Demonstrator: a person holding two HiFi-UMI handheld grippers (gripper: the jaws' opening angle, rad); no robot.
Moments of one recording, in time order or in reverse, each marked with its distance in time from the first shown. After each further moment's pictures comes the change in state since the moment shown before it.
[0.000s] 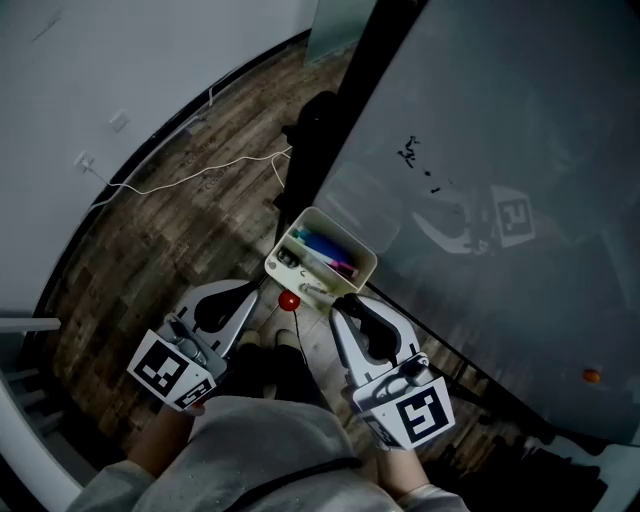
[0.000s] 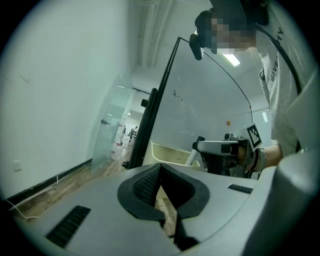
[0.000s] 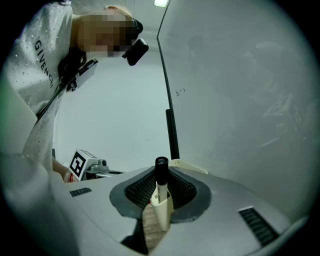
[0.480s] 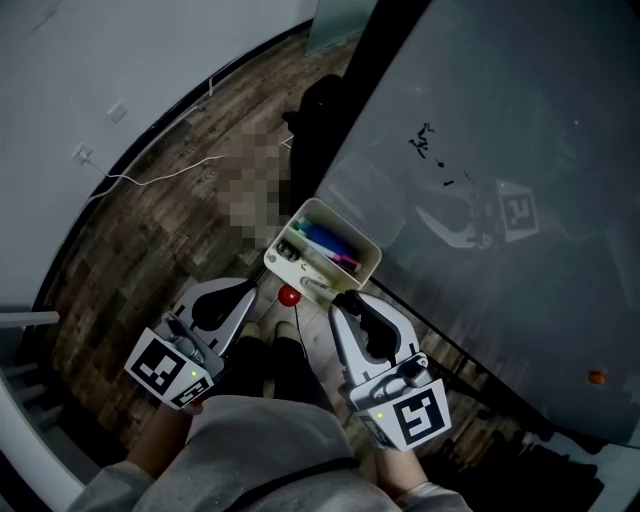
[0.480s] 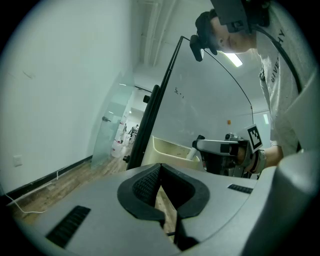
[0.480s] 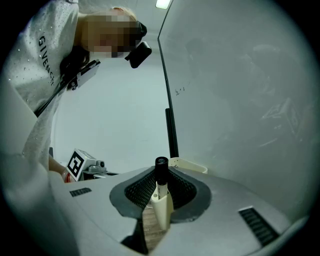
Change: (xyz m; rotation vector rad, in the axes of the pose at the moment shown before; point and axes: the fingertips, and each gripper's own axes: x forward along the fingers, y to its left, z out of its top) left arm -0.003 0.002 -0.014 -0.026 0.017 0.002; right arm -0.001 -0.002 -0.013 -0.015 0.011 -0.028
